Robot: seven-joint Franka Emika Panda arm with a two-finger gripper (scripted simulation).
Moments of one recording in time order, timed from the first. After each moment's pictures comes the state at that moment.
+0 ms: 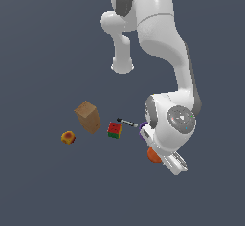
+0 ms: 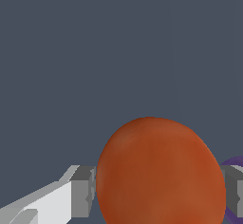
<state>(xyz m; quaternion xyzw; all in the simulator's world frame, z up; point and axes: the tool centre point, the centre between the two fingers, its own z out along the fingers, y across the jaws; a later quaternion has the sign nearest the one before) 0.138 0.146 0.057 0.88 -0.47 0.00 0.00</state>
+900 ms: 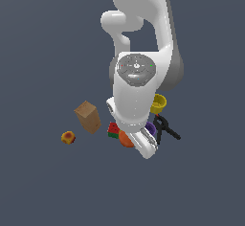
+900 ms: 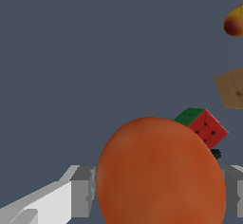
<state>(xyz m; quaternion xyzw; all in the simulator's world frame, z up) 0.118 0.024 0.189 0.88 -0.47 0.00 0.00</state>
